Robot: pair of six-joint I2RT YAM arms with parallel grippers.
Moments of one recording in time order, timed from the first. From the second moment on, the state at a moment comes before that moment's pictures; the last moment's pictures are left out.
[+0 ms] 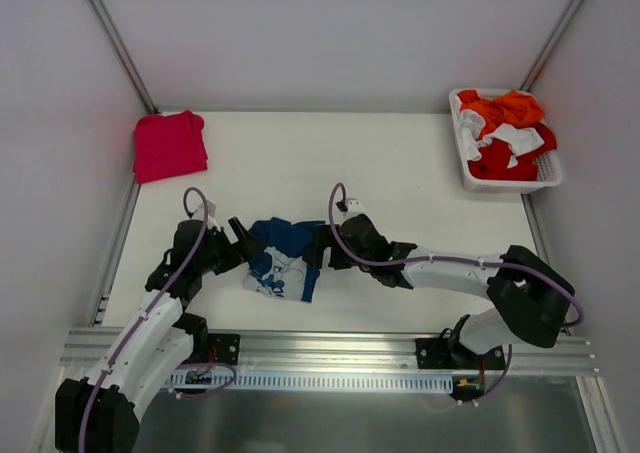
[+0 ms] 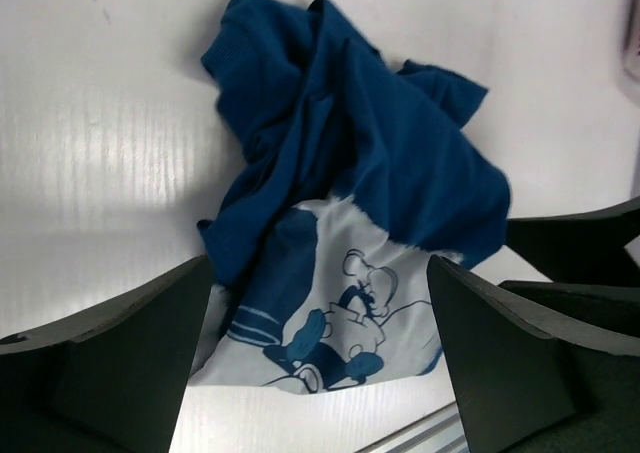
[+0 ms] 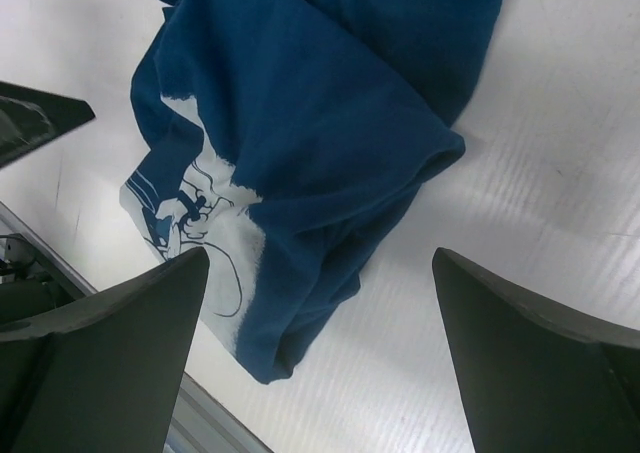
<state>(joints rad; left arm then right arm) -0.19 0.68 0.33 -0.27 0.27 -0.71 0.99 1.45 0.70 0.11 0.11 0.76</state>
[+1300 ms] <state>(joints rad) -0.29 0.96 0.31 -0.11 0.27 -0.74 1.00 1.64 0.70 0.30 0.03 0.88</state>
